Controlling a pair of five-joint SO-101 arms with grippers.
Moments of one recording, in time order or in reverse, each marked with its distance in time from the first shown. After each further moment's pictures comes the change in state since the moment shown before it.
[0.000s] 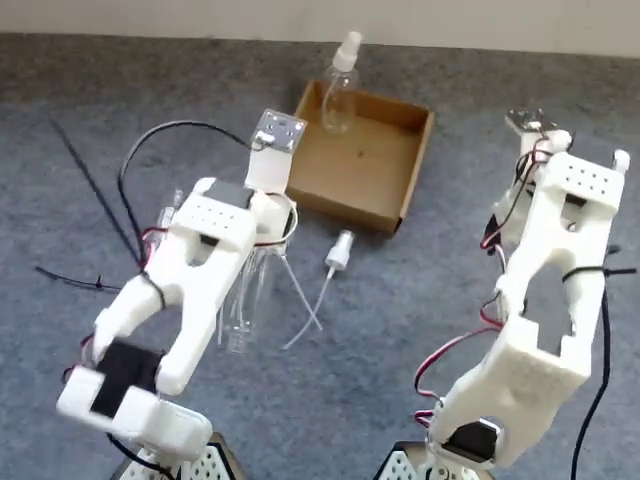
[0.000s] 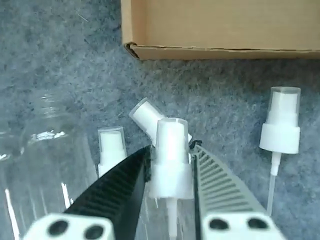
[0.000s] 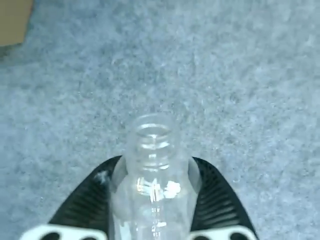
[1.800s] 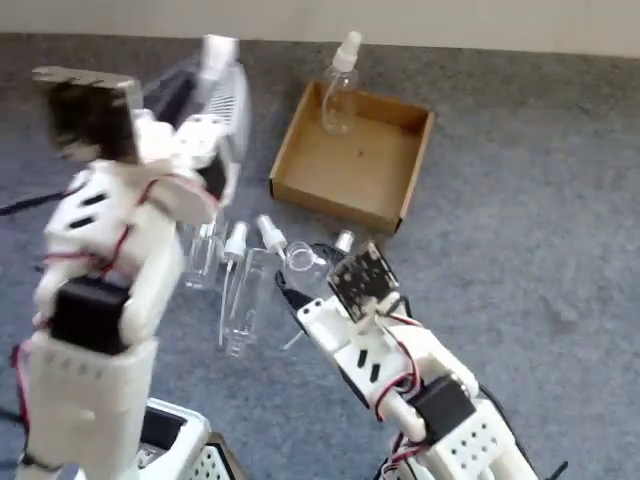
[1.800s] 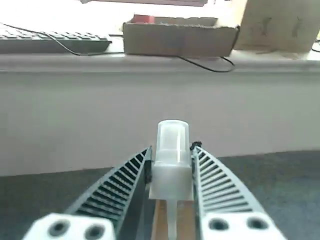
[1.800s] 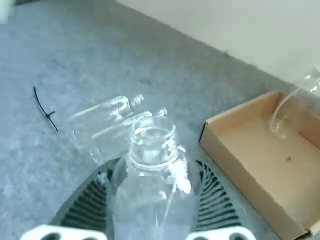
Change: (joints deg) left arm -0.5 -47.3 -3.0 -14.1 3.0; right arm -58.2 -100.0 87.6 -54.9 -25.5
